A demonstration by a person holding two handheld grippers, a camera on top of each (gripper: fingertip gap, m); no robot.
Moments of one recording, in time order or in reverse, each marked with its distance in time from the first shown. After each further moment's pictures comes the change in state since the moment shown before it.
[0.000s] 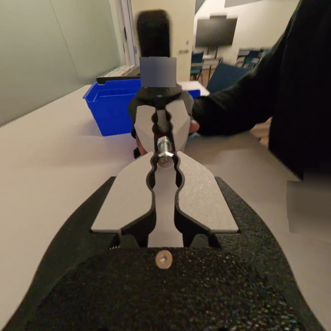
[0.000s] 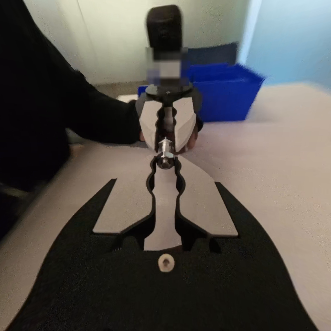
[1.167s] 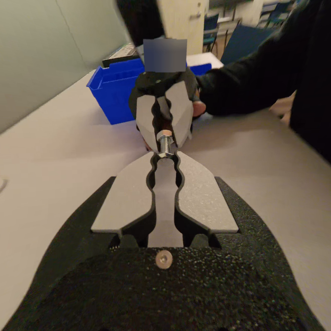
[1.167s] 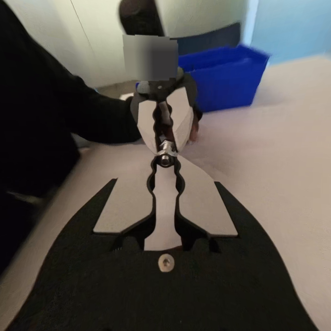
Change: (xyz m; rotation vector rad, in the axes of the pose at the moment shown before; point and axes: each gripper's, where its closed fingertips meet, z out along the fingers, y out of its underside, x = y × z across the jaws) left arm -0.004 0.013 0.001 -0.119 -0.062 0.089; right arm 0.005 0.007 0.000 -0.031 -0.004 0.108
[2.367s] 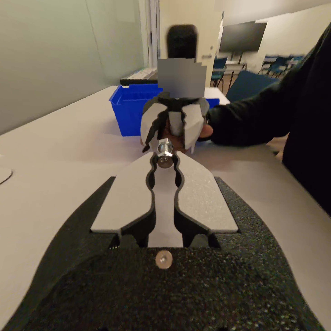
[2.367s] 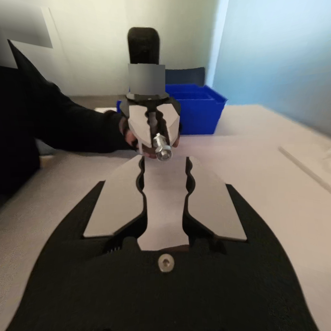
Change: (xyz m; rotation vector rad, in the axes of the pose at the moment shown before) left arm -0.015 -0.023 -0.012 0.133 -0.055 -0.146; right arm 0.011 -0.023 -0.015 0.127 0.187 -0.264
